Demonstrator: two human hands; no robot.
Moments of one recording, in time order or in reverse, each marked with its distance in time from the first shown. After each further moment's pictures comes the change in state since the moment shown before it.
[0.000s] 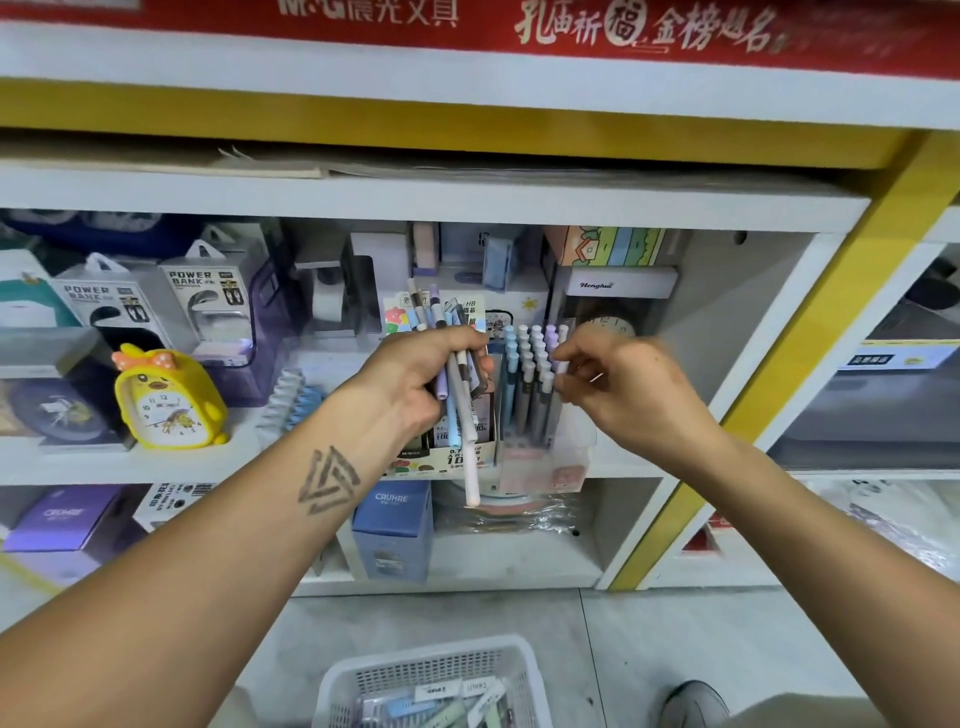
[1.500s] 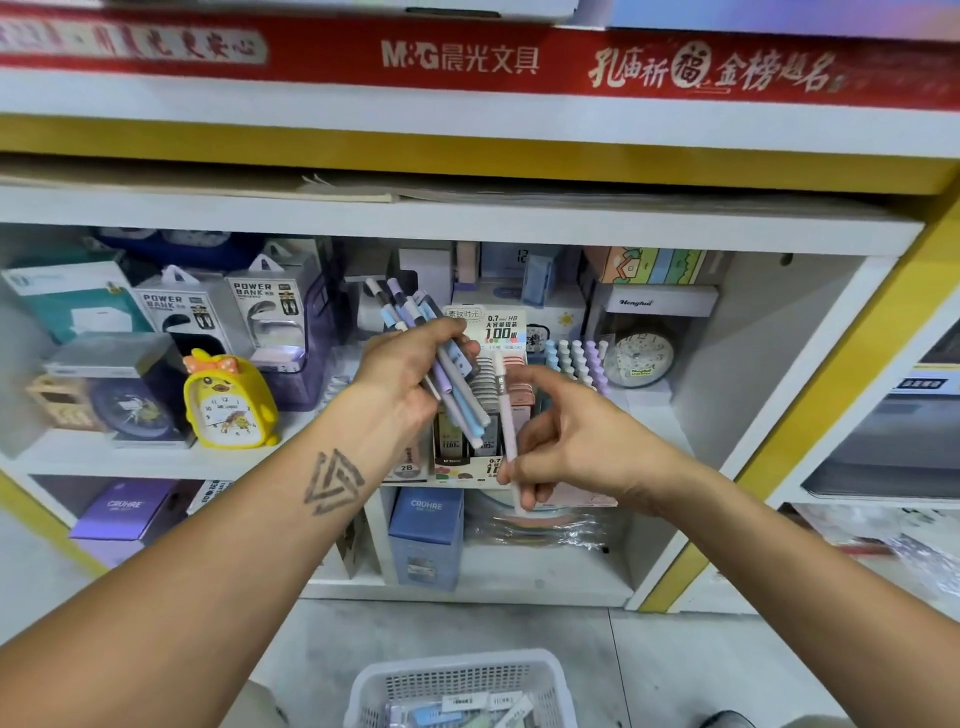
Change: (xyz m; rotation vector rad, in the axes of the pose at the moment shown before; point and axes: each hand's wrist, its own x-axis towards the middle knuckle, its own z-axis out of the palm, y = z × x) left_hand 0.000 0.021 -0.035 -0.168 0.182 0.141; right_hand 0.001 -0.069 0.031 0.755 -0.551 0.310
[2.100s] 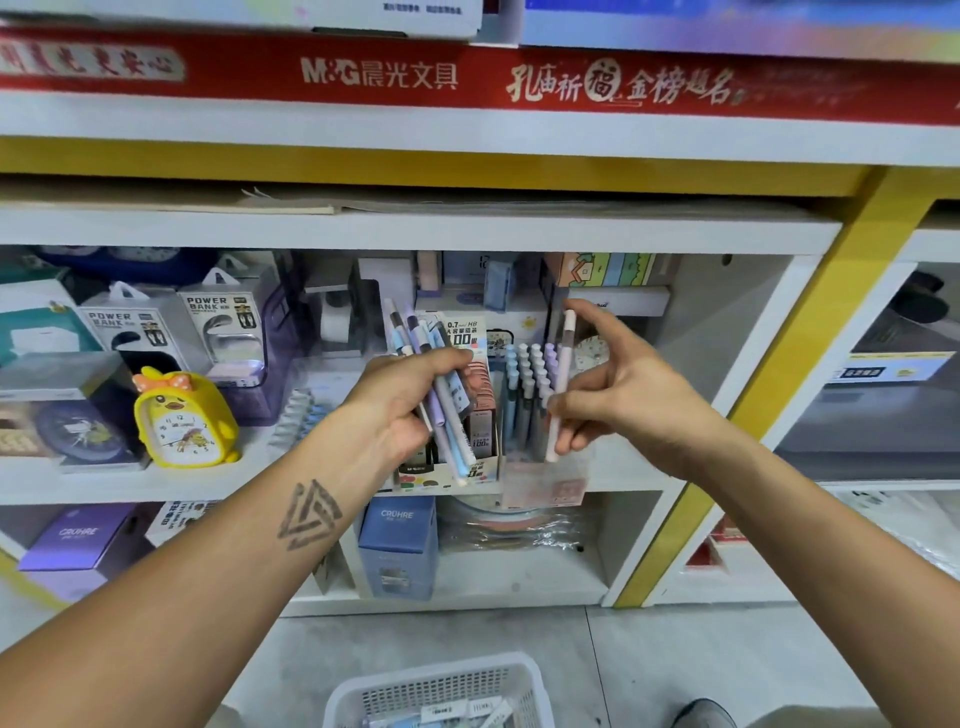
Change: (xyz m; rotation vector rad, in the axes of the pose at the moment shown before) left_hand -0.016 -0.021 0.013 0.100 -0.133 -0.084; right_hand -0.023 0.007 -0.065 0.145 0.297 -0.099
